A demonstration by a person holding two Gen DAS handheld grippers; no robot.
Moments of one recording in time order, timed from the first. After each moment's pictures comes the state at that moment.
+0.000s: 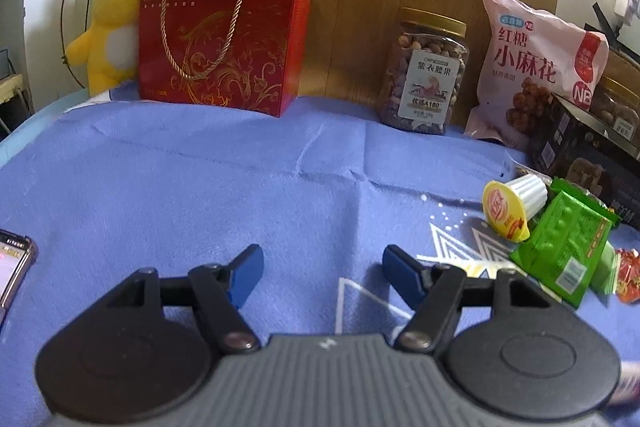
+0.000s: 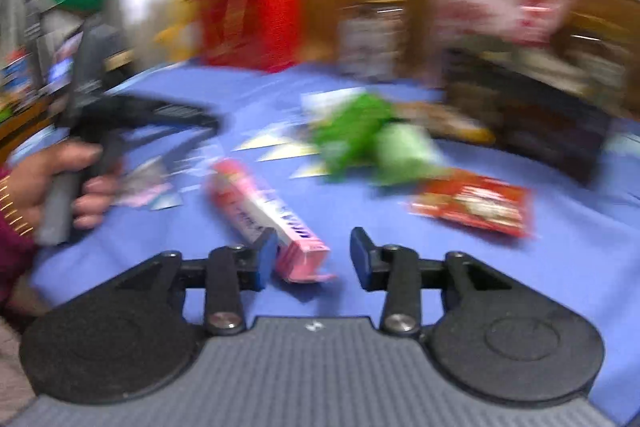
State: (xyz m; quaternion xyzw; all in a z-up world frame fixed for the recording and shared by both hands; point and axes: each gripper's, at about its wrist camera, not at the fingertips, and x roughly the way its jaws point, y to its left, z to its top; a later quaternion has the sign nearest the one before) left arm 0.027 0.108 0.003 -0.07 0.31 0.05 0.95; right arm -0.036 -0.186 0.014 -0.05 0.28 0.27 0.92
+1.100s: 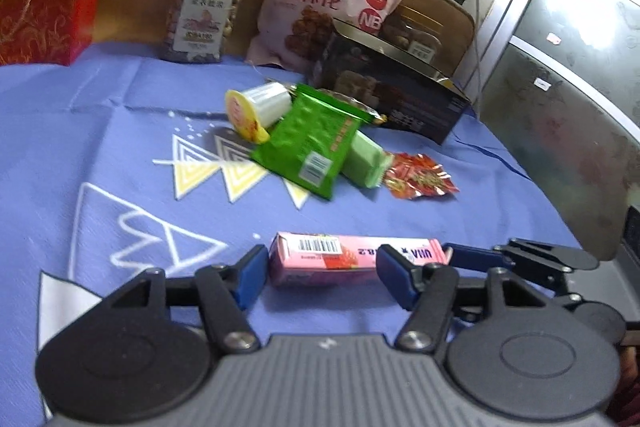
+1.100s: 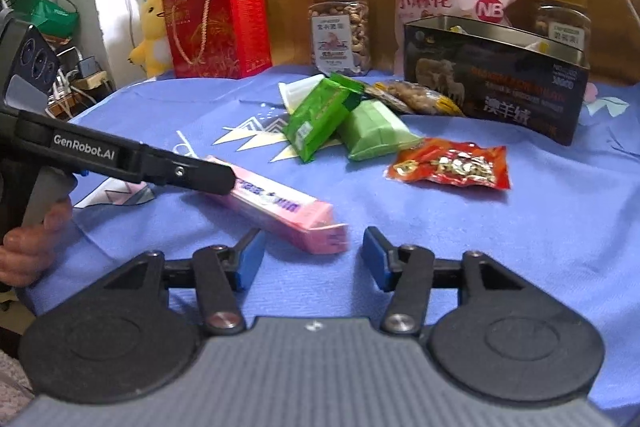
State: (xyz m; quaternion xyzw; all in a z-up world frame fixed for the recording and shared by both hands) left arm -0.021 0.044 0.006 -0.10 0.36 -0.25 0.89; right arm -0.054 -0.188 -0.009 -0.02 0.28 0.26 0.92
